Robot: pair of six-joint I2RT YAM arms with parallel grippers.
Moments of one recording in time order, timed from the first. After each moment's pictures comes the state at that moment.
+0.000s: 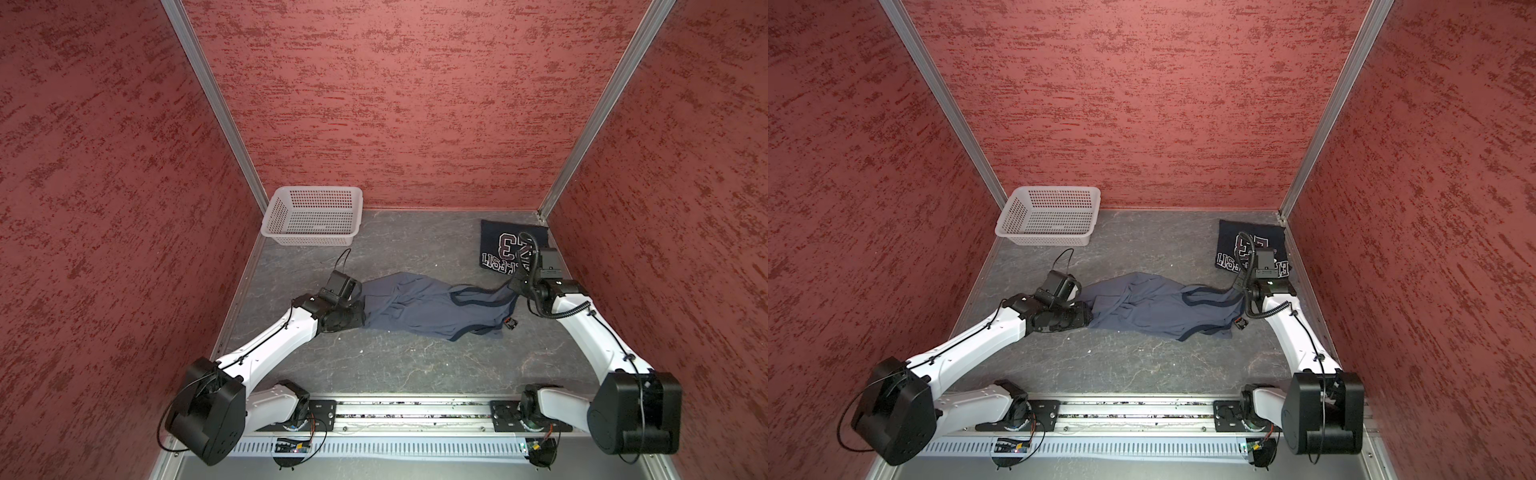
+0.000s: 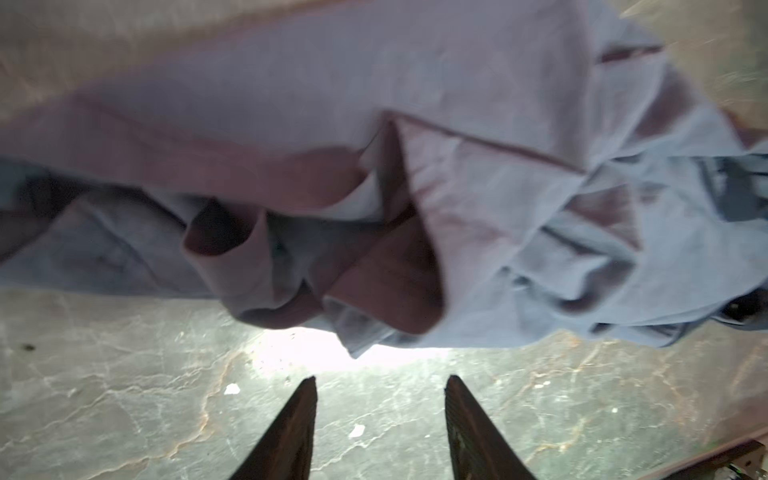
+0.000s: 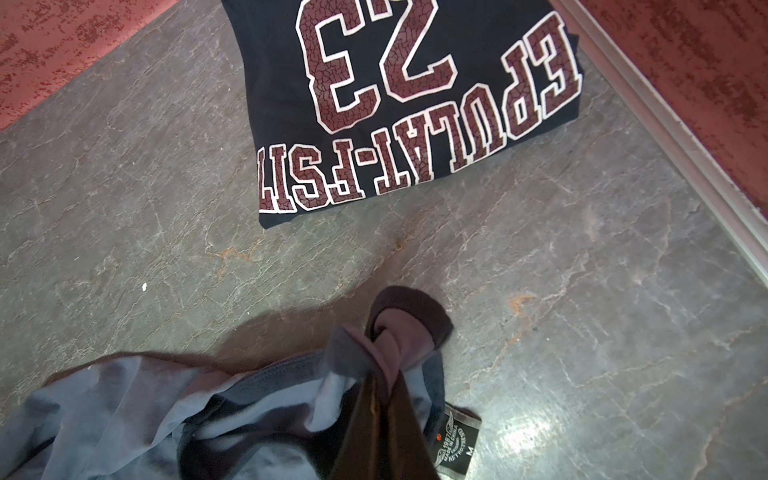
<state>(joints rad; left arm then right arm) -0.48 1.22 0.72 -0.63 0.11 -0.62 -0.01 1.22 0.87 -0.55 0.11 0.51</state>
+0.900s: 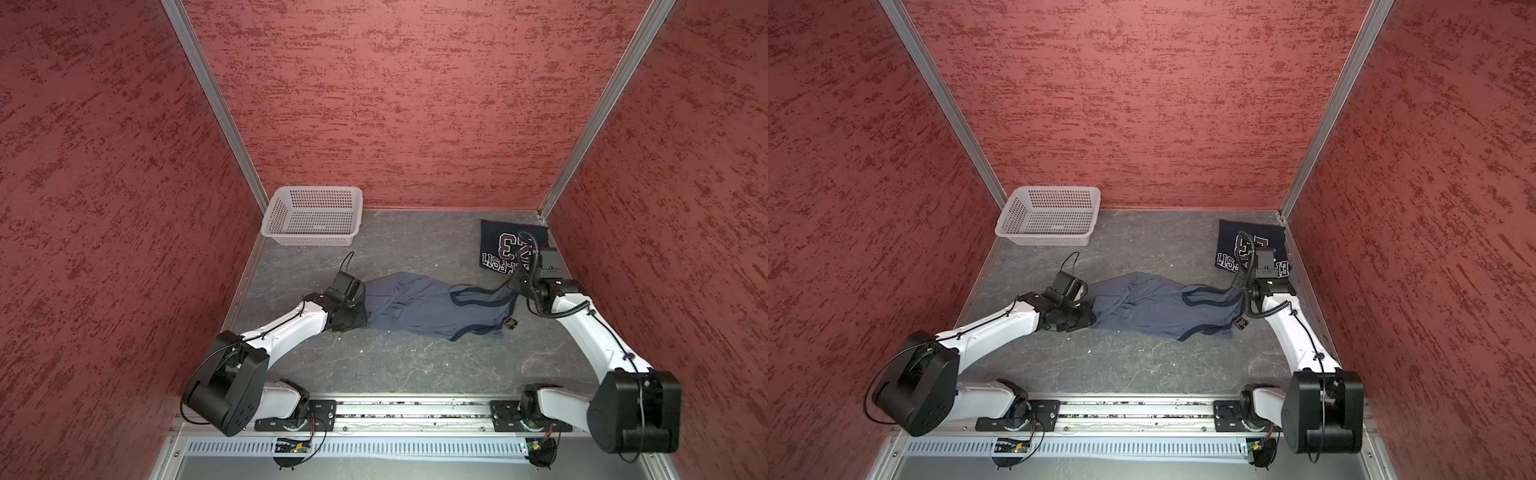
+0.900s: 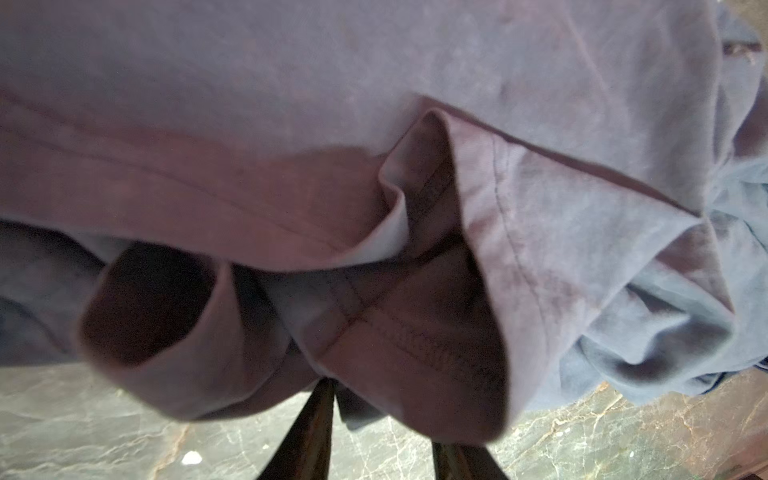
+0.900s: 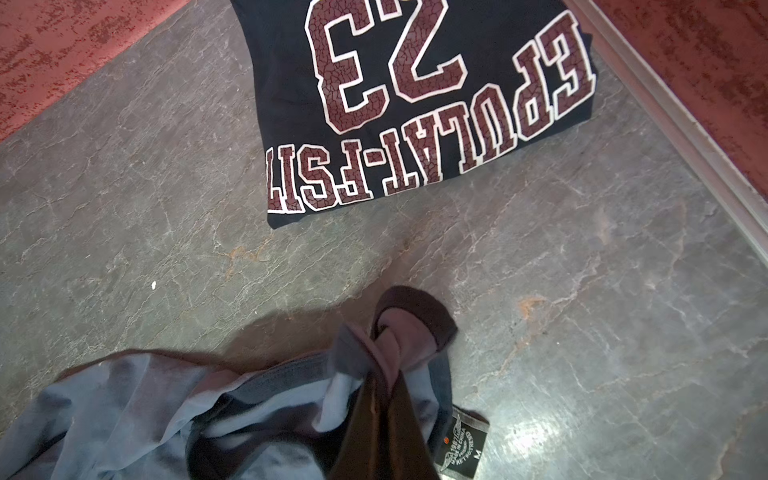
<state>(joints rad) -0.47 1.35 0.70 -0.51 0.13 -0.66 -0.01 1.23 0.87 -0.54 0.10 0.51</state>
